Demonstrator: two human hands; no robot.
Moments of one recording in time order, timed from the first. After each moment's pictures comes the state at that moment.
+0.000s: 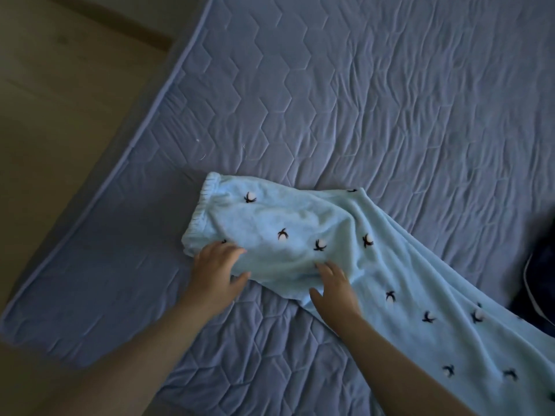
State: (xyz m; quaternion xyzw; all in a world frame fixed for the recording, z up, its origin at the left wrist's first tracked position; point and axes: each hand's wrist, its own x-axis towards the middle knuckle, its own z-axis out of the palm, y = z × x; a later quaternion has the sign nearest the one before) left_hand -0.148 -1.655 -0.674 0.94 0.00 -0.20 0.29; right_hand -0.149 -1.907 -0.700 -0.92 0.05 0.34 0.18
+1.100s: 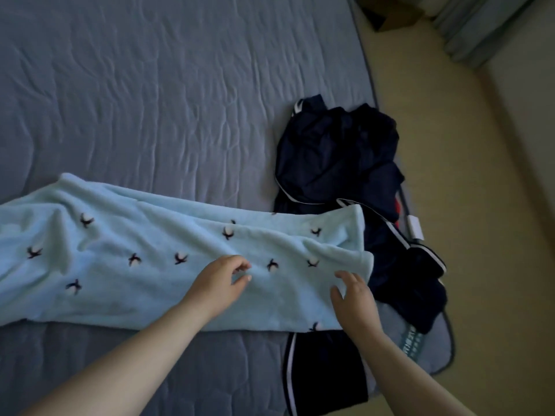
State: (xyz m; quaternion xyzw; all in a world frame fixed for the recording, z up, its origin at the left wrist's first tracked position) left_hand -0.245 -2.129 -0.636 0.86 -0.20 -0.32 0.34; right_hand -0.386 -2.358 -0.621 -0.87 0.39 0.17 0.25
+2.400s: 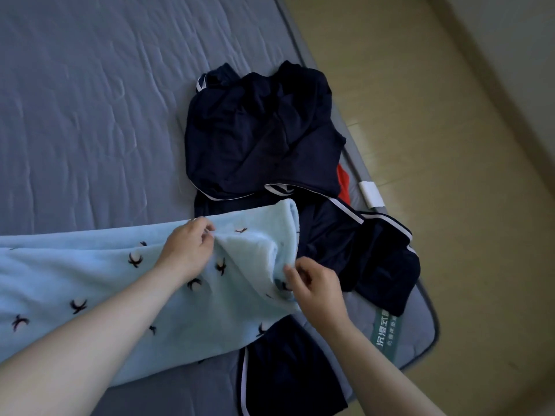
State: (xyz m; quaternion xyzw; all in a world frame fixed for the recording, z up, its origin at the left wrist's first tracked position) left_hand -0.217 -2.315 -0.684 0.90 -0.20 -0.31 0.22; right_hand -0.418 -2.459 -0.670 -0.81 0.37 0.00 0.45
